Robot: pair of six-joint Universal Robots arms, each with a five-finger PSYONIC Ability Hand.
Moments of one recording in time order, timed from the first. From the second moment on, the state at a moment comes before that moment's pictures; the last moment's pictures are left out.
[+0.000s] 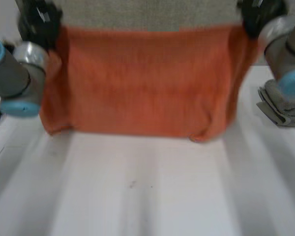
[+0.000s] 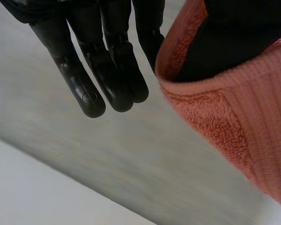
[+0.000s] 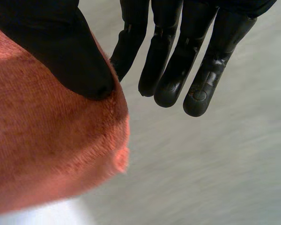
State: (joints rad) left arm 4.47 -2.14 -1.04 3.69 -1.51 3.95; right arm 1.86 -0.85 0.49 0.07 1.52 2.44; left_hand 1.15 1.20 1.20 1.20 0.97; right_hand 0.99 1.18 1.18 1.19 0.98
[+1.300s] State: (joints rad) left arm 4.07 -1.44 -1.46 3.44 -1.64 3.77; right arm 2.17 -0.93 1.27 -0.12 1.42 3.56; left_hand 1.15 1.20 1.20 1.20 0.97; right_hand 0.21 0.22 0.22 0.24 0.07
